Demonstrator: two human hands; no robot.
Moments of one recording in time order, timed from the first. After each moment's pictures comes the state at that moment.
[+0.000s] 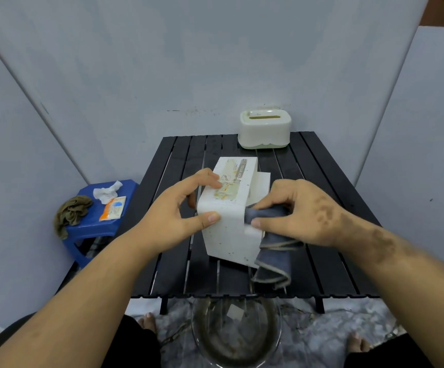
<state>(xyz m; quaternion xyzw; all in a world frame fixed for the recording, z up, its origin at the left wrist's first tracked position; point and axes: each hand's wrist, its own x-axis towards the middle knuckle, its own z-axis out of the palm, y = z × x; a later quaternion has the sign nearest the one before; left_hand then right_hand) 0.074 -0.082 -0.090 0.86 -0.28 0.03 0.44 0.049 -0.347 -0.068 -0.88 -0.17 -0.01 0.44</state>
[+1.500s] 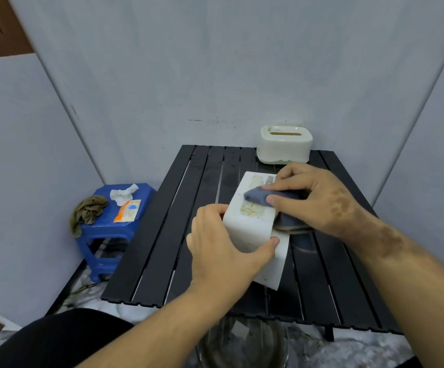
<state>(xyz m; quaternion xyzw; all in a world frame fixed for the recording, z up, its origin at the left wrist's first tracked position) 0.020 -0.152 -0.108 0.86 -0.01 0.21 0.46 0.088 -0.332 -0.046 -0.87 -0.21 -0.09 0.44</state>
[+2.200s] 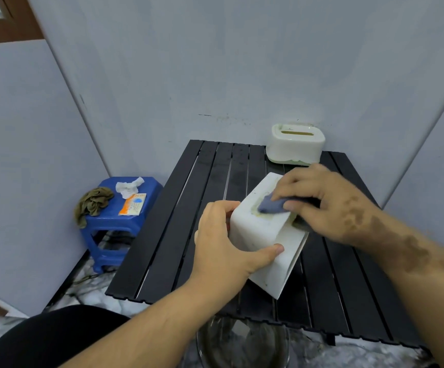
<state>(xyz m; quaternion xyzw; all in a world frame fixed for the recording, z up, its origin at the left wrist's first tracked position) 0.027 -0.132 -0.106 0.82 -0.04 0.15 0.56 0.093 -0.331 -0.037 -0.90 -0.34 -0.12 0.25</state>
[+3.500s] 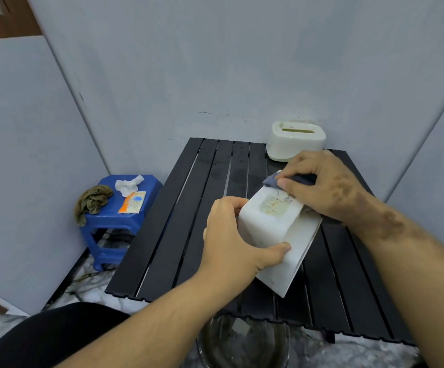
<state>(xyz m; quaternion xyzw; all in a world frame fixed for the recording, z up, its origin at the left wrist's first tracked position) 0.032 -0.142 -0.102 0.83 -0.03 0.10 0.55 0.124 -0.328 -0.040 -0.90 -0.24 -0.13 0.33</state>
